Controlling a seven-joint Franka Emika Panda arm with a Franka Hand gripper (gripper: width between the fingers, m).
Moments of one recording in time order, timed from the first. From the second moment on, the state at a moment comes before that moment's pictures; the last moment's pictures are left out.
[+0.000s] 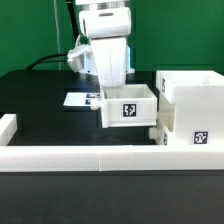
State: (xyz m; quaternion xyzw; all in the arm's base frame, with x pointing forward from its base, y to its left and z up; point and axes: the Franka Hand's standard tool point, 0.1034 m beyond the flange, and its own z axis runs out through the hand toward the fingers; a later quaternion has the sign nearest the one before) arm 0.524 -0.029 0.056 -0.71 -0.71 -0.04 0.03
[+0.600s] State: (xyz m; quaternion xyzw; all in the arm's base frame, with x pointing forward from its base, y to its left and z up) arm 0.537 -0.022 0.057 -0.70 -0.71 -0.05 0.02
